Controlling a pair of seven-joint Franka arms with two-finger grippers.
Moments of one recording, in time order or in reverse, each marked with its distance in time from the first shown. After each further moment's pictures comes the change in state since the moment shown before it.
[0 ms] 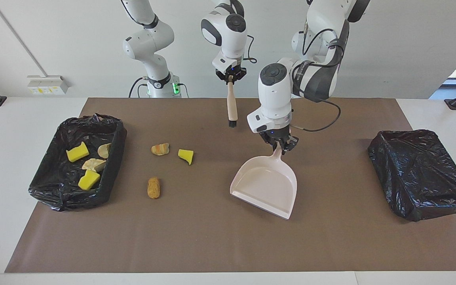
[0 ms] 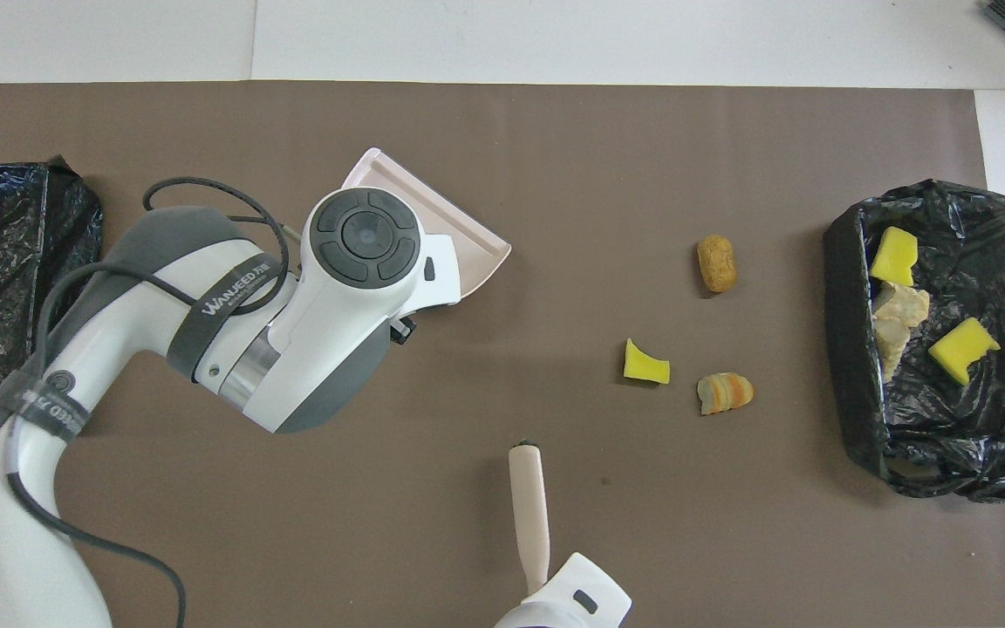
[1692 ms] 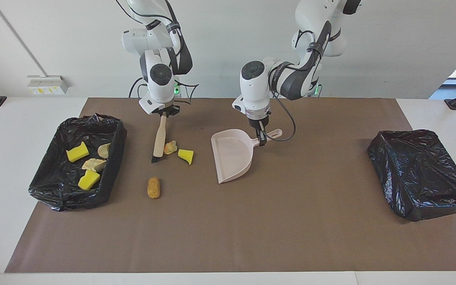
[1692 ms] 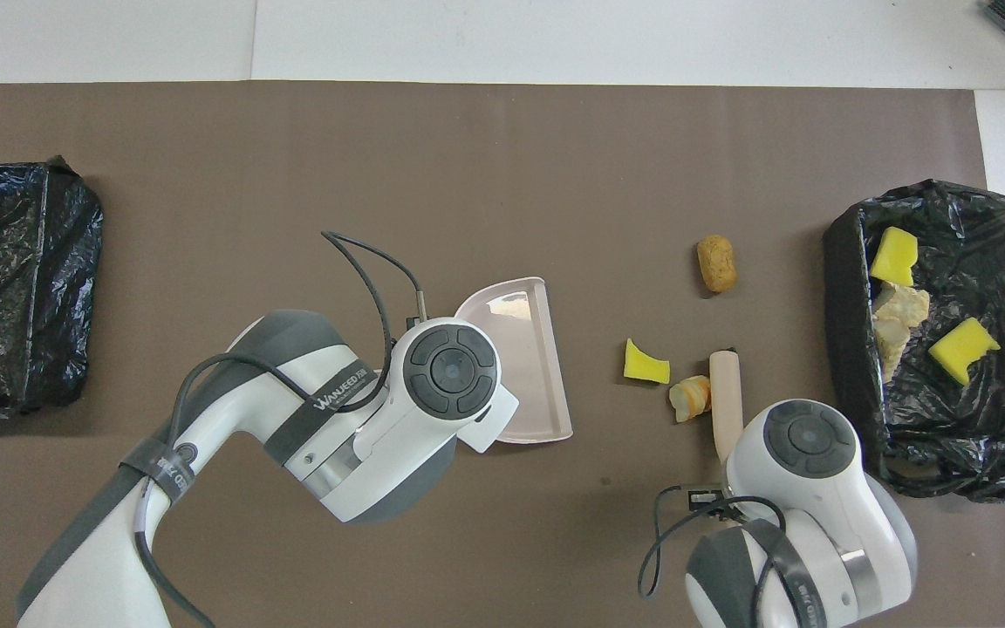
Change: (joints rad) left arm -0.070 -0.047 -0.059 -0.251 -0.021 0.217 0.587; right arm -0.565 0.072 0.011 -0.199 -0.144 0.142 -0.402
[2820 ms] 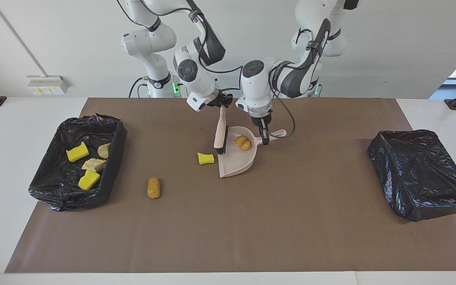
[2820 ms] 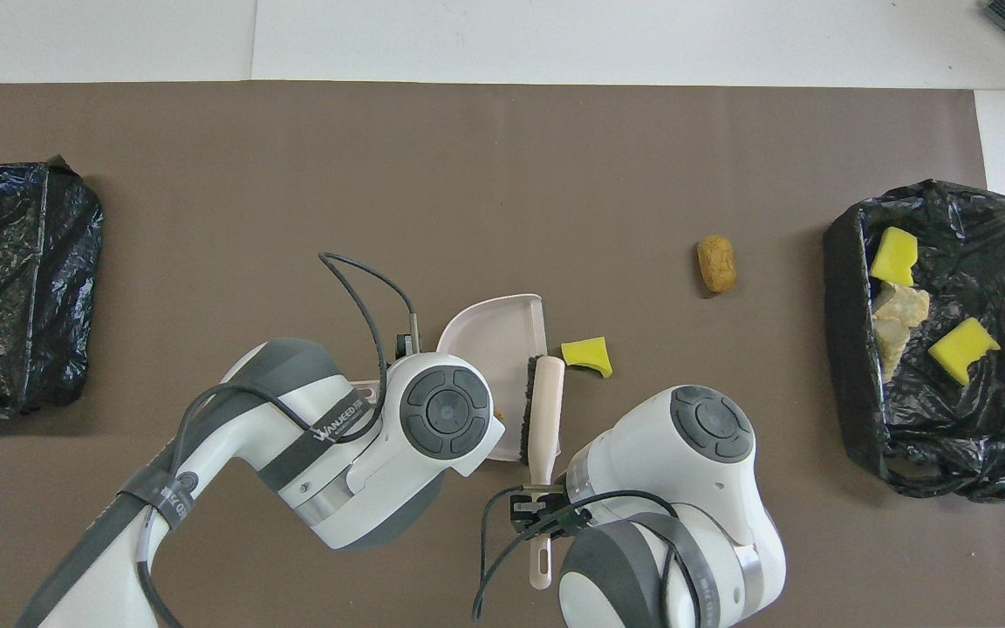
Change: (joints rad) left arm 0.003 -0.054 0.001 -0.109 0.030 0.058 0.003; right arm 0.241 0.122 -0.001 0.247 0.528 -0.007 0.000
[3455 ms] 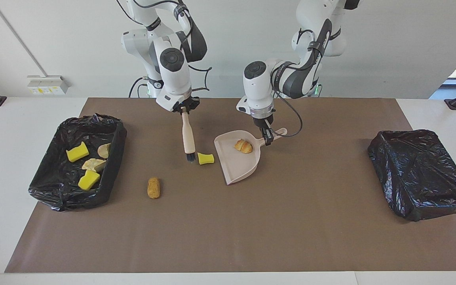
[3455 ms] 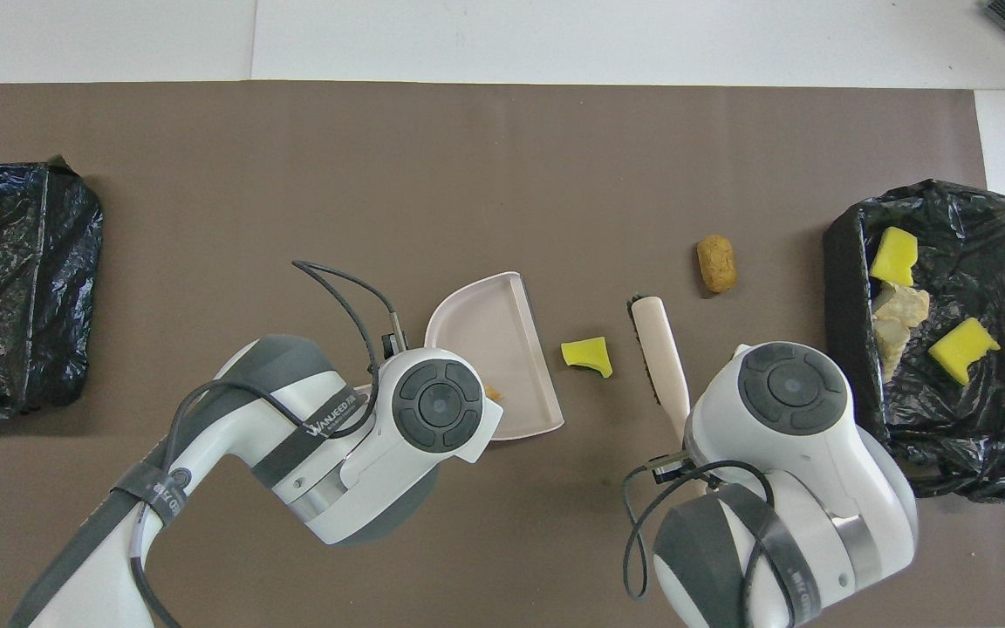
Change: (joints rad) left arm 0.011 0.000 0.001 -0.001 -0.003 -0.005 -0.175; right arm -0.205 -0.065 -0.014 0.045 -0.656 -0.128 -0.258
